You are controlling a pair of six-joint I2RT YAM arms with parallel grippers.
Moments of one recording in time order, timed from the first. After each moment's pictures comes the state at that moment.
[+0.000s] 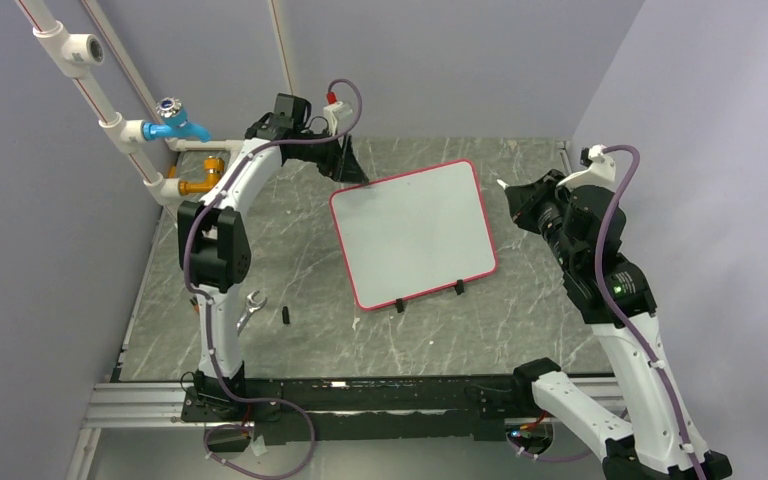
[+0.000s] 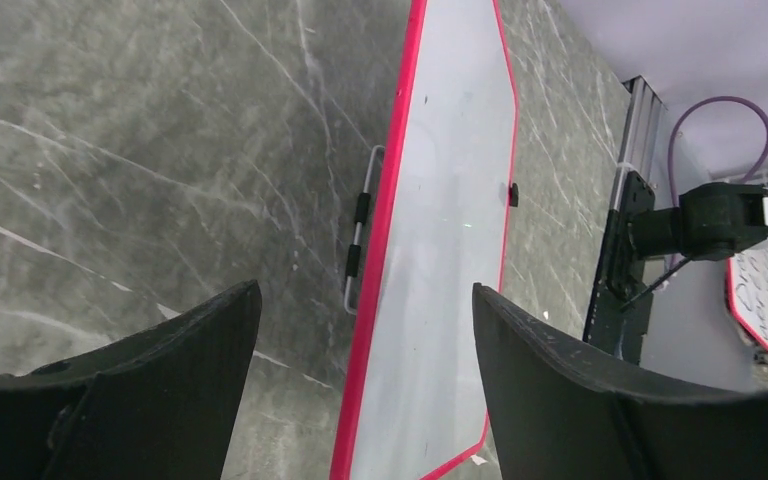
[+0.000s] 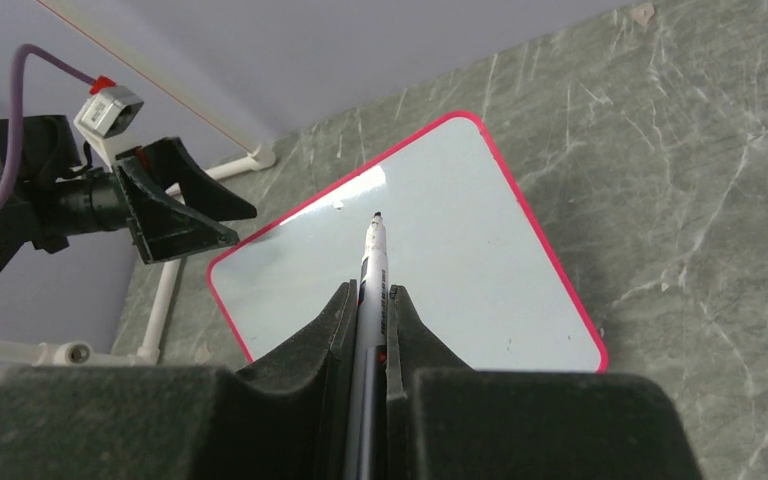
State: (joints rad) left arm -0.25 2.11 1.99 -0.67 0.98 0.11; right arm 0.30 0.83 1.21 -0.58 0.17 0.55
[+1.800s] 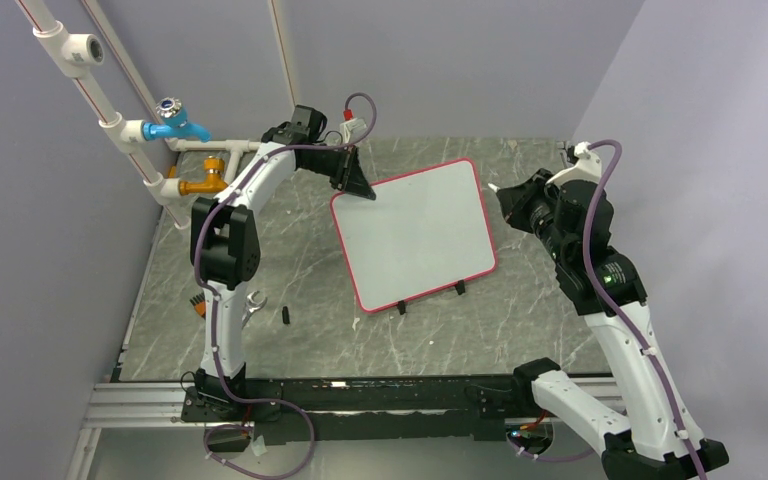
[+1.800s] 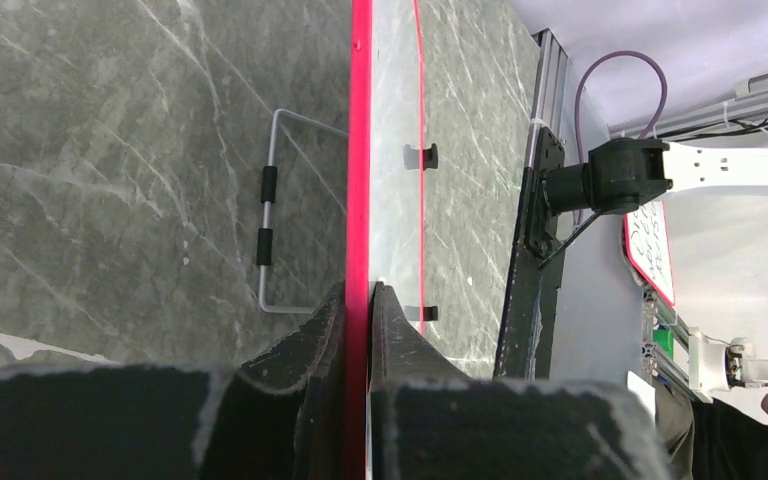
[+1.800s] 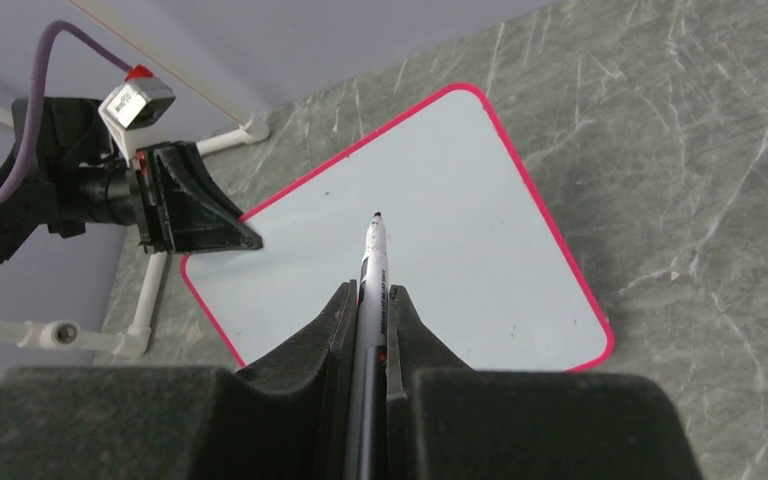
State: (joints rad) left arm -0.30 2.19 2.00 -0.79 1.12 0.13; right arm 0.30 0.87 1.19 -0.57 0.14 0.54
